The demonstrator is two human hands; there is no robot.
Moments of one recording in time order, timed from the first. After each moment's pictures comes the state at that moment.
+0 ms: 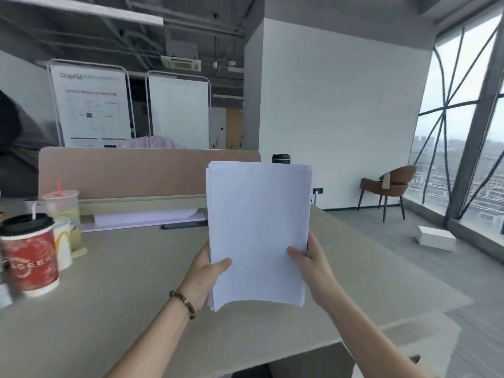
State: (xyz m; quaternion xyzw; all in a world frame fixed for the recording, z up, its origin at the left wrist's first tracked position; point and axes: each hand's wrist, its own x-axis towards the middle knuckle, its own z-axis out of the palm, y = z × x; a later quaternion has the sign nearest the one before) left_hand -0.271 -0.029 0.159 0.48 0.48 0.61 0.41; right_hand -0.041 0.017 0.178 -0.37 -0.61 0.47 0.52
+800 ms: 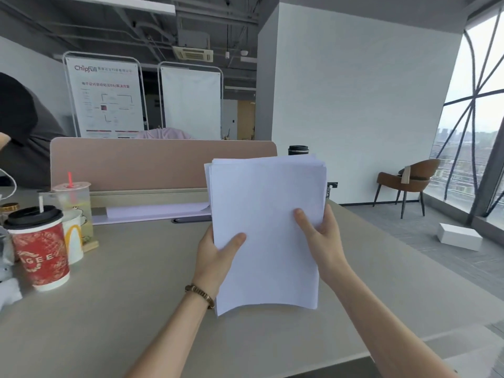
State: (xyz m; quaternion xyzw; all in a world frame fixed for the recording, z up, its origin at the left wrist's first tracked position) left_hand -0.276 -0.005 0.167 0.44 0.47 0.71 0.29; right_hand -0.079 0.051 0.204 -0.32 -0.58 0.44 0.61
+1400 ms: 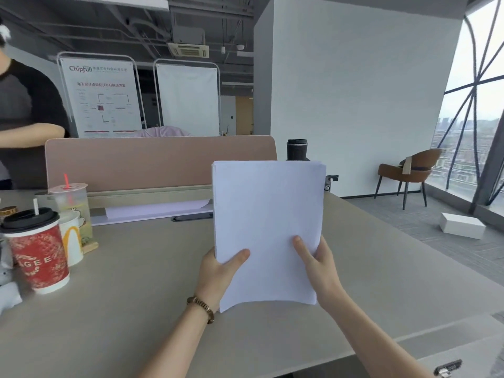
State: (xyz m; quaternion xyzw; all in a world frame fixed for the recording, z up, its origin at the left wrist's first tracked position) left_hand -0.279 0.004 0.125 0.42 0.52 0.67 0.32; right_hand -0.077 0.054 0.133 -0.34 -0.56 0.48 0.57
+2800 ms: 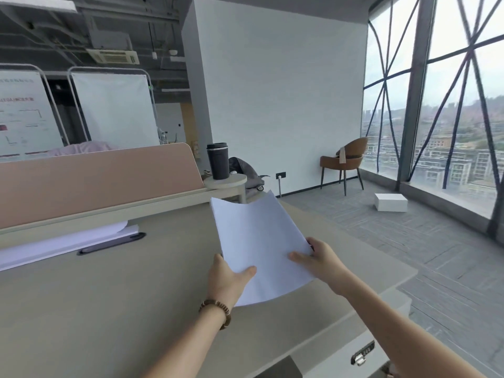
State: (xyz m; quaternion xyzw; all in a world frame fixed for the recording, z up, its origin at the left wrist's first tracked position) left_hand -0.085 0.099 0.117 0.51 0.66 0.50 0.26; right_hand 0.141 0.145 0.113 -0.52 -0.62 0.40 0.44
